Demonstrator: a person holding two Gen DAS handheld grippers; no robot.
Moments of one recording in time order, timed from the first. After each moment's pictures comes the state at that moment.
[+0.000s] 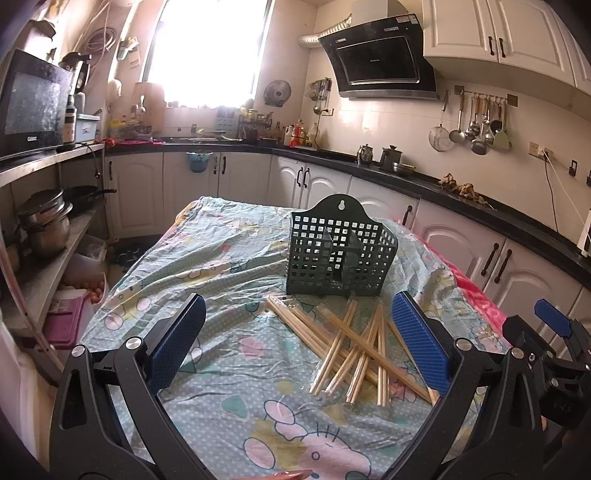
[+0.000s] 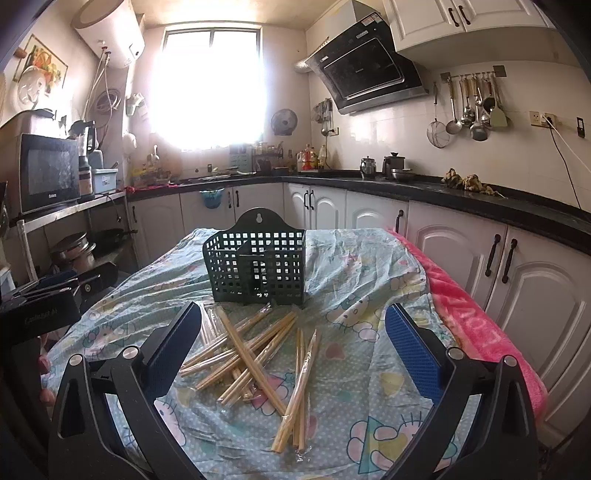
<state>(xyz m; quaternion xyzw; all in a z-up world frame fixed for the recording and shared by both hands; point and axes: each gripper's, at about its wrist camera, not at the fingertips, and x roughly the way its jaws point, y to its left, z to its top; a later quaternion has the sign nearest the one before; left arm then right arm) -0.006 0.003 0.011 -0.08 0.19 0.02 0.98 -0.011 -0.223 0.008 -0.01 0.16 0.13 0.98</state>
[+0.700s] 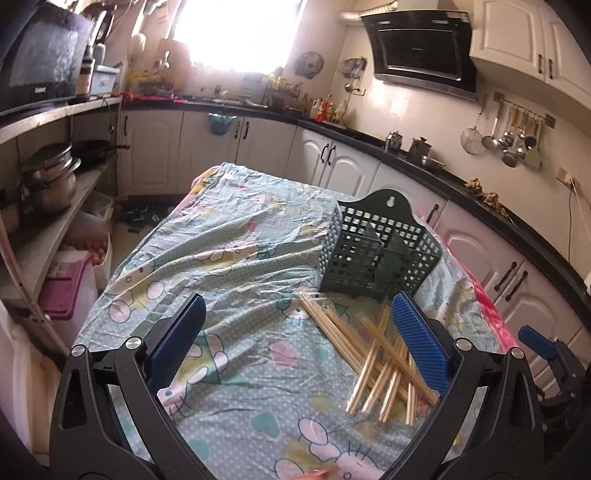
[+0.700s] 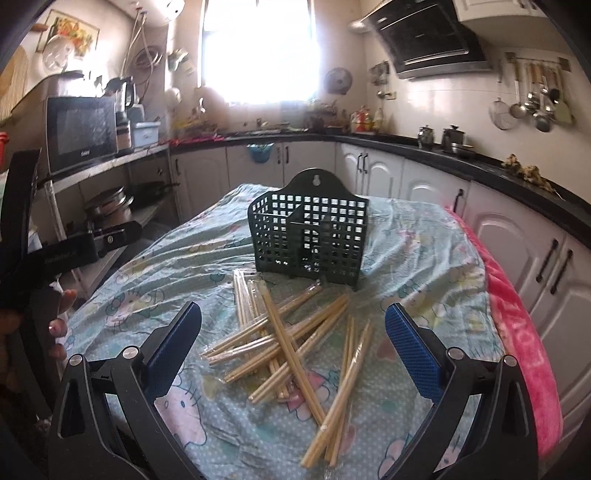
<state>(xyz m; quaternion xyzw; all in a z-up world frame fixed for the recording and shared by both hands) 0.043 0.063 0.006 -0.14 0.25 0.04 0.96 0.050 -0.182 0.003 -0.06 0.25 0.24 0.94</state>
